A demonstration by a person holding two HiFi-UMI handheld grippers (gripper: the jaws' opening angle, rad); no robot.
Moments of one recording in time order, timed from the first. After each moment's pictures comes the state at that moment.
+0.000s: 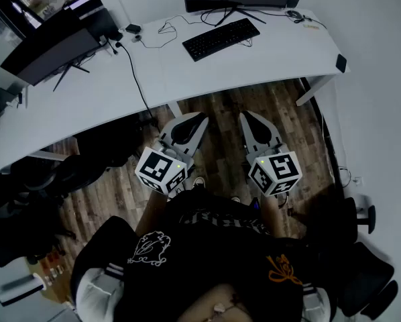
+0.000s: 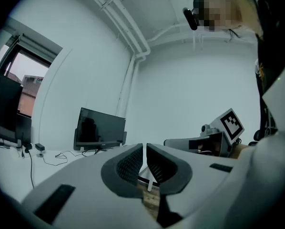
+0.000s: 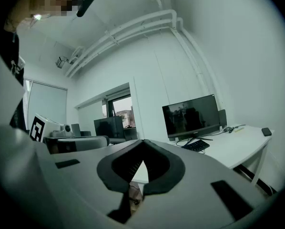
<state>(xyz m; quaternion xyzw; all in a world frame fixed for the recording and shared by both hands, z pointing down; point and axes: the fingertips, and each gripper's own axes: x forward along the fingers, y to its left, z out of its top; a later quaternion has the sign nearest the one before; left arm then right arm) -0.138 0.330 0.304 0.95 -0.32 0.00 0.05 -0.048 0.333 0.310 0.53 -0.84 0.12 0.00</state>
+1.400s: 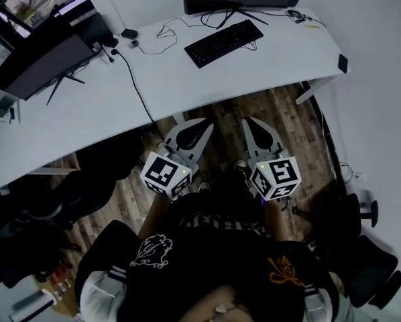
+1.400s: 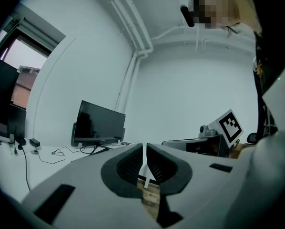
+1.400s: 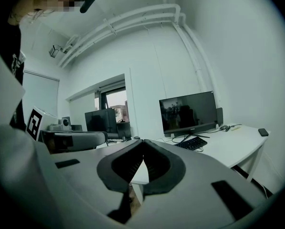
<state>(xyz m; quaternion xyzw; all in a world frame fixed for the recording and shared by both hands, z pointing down) -0.175 0.269 0.334 0.96 -0.28 0.01 0.07 -0.088 0.274 0.343 0.56 -0.82 0.12 0.04</state>
